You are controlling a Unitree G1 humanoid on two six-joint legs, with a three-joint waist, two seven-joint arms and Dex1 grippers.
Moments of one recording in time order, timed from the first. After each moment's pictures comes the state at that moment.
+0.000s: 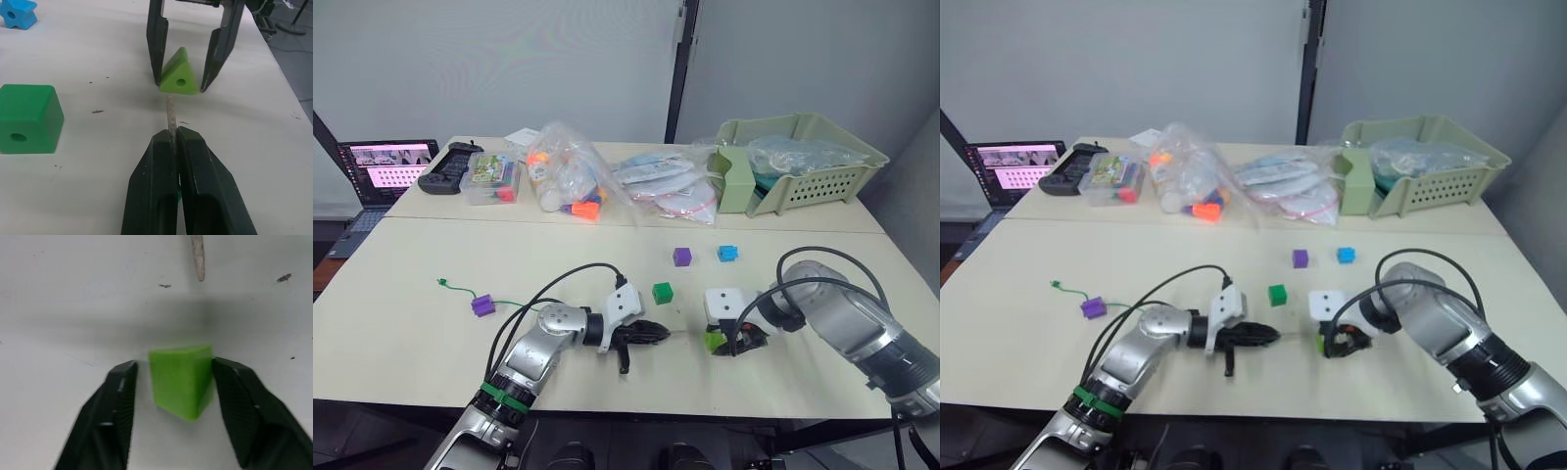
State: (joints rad) left arm -0.45 0.33 -0.35 0.08 -0.20 0.31 -1.05; right arm -0.66 -0.94 0.54 -0.12 -0.01 0.53 1.33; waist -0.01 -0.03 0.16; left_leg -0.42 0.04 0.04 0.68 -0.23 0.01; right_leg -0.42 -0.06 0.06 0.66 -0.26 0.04
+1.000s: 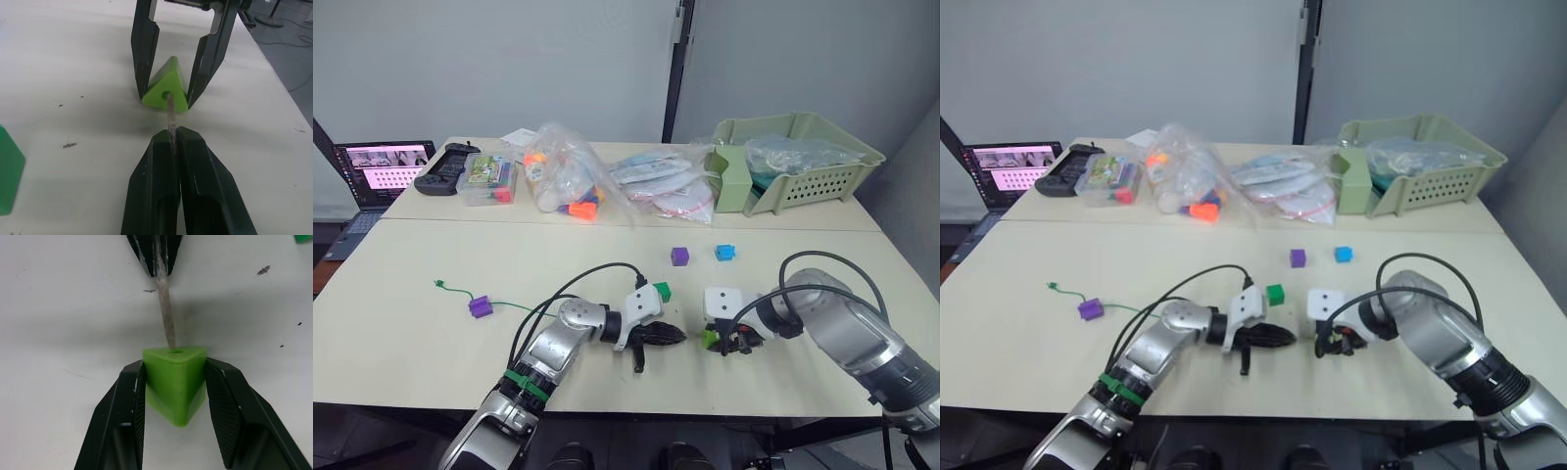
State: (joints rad) left arm -0.54 0.22 -0.40 0.24 -0.15 0.24 -1.08; right arm -0.57 -0.91 0.46 -0.25 -0.02 0.68 1.26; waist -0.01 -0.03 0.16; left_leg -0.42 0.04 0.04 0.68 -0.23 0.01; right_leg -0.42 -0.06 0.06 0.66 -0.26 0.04
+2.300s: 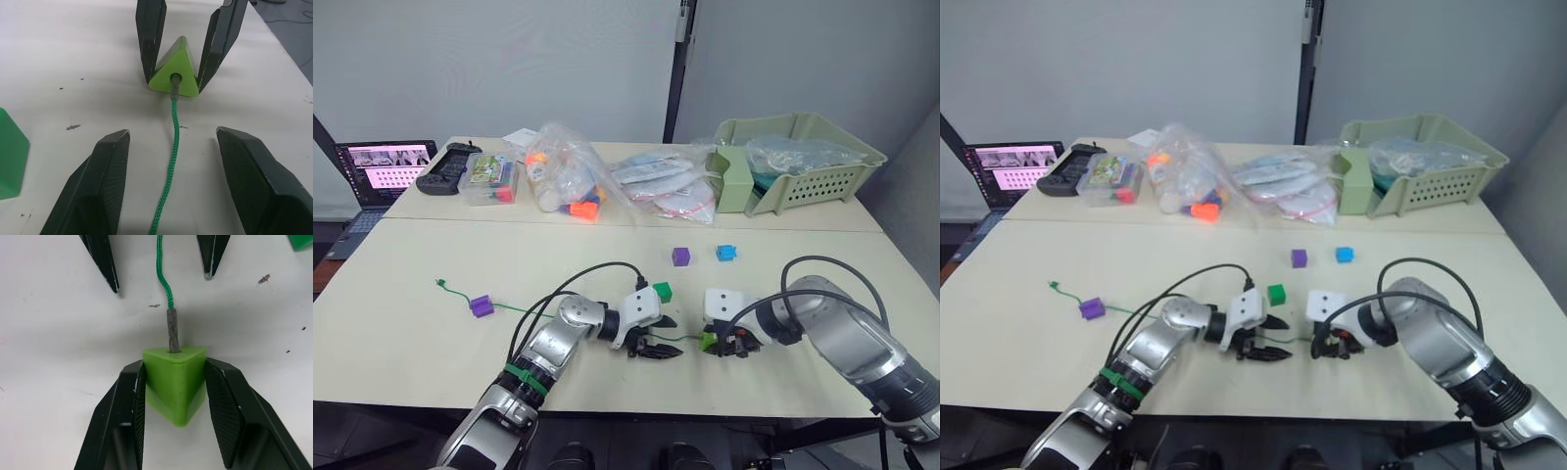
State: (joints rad) left arm -0.57 0.25 -0.41 0.28 -0.10 0.20 -1.11; right arm -0.53 -0.89 0.43 -0.30 0.00 0.74 1.22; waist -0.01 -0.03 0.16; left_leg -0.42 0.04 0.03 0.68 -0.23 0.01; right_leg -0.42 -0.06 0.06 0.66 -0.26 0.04
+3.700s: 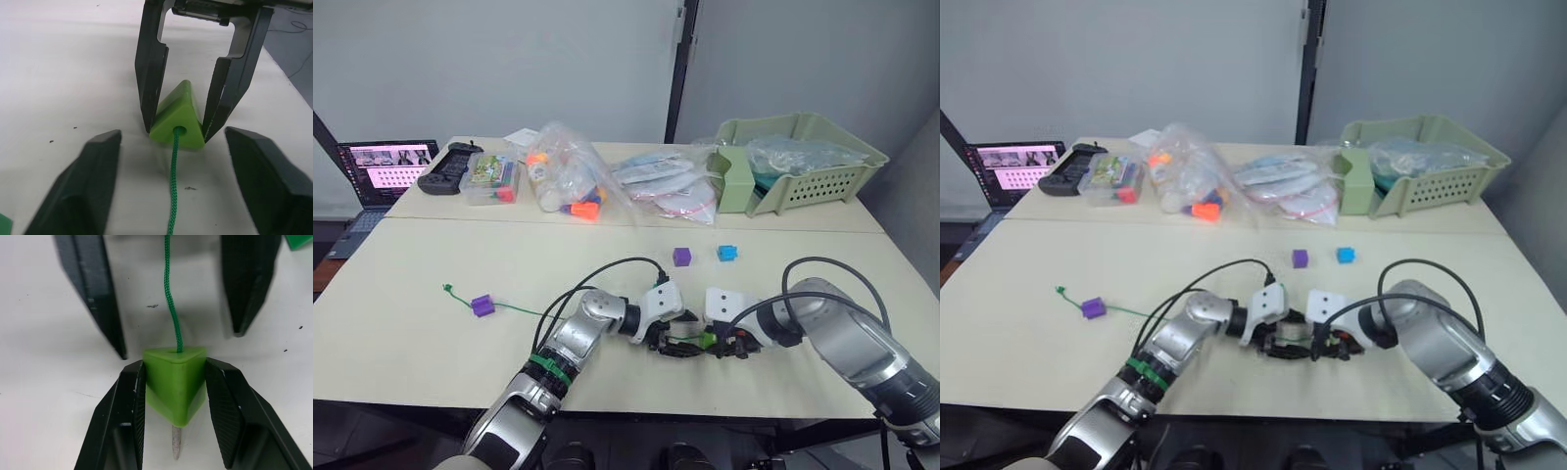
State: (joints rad) left arm -0.65 0.14 -0.41 0.39 -0.08 0.18 -1.12; right arm -0.51 -0.90 0.42 -0.33 0.01 0.77 1.19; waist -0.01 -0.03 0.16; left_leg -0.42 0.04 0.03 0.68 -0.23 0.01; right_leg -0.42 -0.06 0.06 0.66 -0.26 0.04
